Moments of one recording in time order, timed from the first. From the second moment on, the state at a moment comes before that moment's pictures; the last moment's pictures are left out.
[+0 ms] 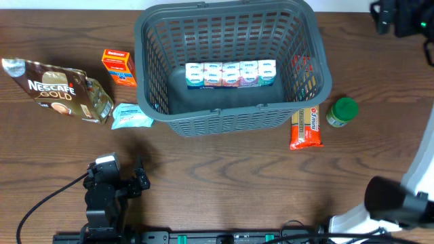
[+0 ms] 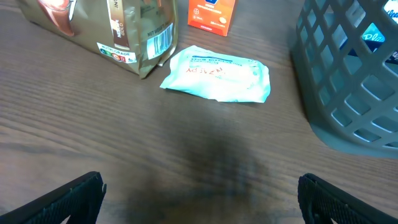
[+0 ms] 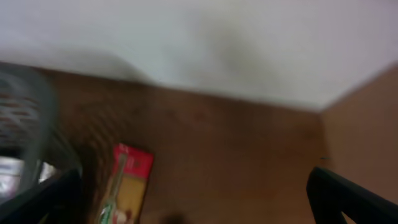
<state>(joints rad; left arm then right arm) -0.01 0.01 0.16 -0.67 -0.09 -0.19 -0.31 1.80 2.22 -1.10 -0.19 -0.31</state>
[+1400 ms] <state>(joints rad) -0.01 0.01 0.16 -0.67 -0.09 -0.19 -0.24 2.12 1.69 -1.27 -0.04 0.02</state>
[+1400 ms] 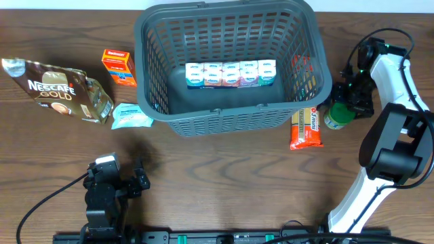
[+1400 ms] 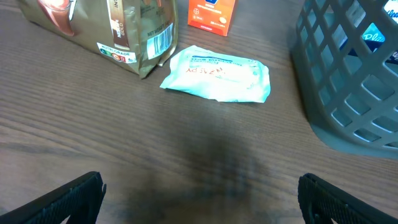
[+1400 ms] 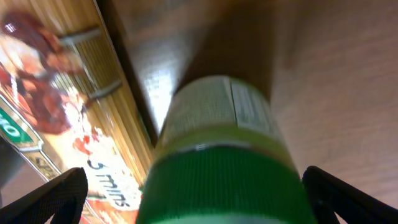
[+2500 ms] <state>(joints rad) -0.01 0.01 0.16 -0.67 -0.09 -0.19 -0.24 2.12 1.60 -1.21 0.02 0.07</state>
